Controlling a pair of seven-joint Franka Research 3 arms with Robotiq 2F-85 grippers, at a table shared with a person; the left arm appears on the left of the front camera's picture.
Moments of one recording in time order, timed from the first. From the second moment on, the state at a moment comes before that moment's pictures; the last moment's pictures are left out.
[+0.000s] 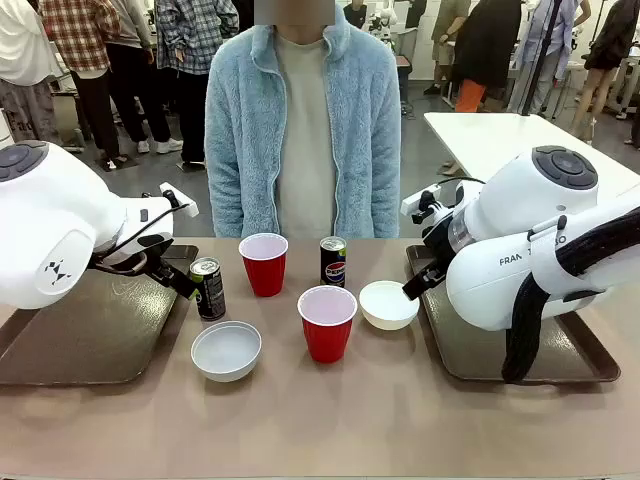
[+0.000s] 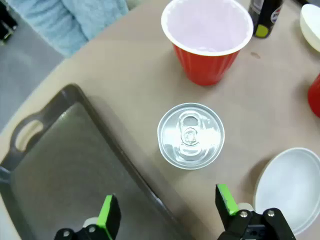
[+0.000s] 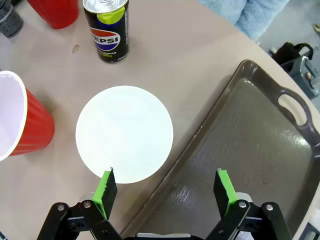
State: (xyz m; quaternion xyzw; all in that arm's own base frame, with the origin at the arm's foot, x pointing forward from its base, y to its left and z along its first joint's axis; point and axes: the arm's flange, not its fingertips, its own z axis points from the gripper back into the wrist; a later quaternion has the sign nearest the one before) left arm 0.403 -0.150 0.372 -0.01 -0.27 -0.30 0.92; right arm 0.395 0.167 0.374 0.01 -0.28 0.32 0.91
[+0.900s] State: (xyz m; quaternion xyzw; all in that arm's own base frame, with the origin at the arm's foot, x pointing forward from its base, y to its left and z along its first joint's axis) left arm 0.403 -0.150 0.372 -0.01 -0.27 -0.30 0.92; right arm 0.395 0.167 0.374 0.01 -0.28 0.32 0.91
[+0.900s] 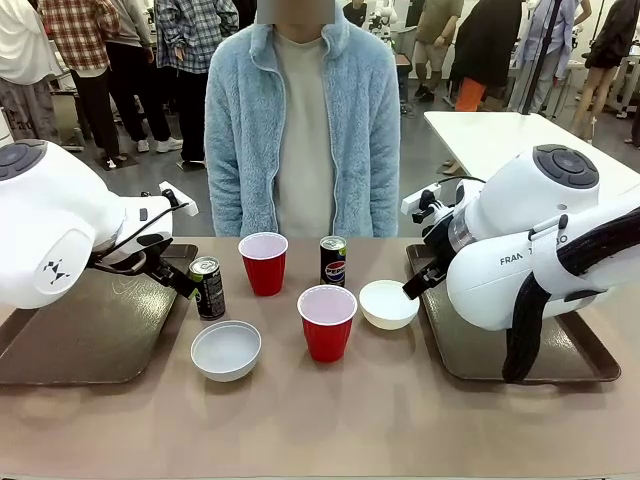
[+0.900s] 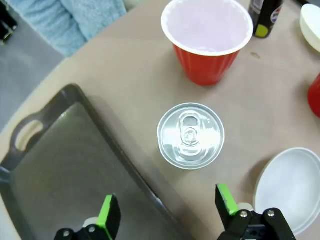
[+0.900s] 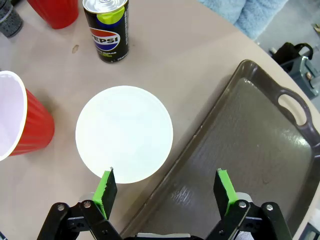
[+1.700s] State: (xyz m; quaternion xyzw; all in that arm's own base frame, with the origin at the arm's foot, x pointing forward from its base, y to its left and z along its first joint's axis) left arm 0.395 -0.153 0.386 -0.01 -0.25 -0.30 0.92; right arm 0.393 0.158 0.391 -0.02 -0.27 0.31 0.91
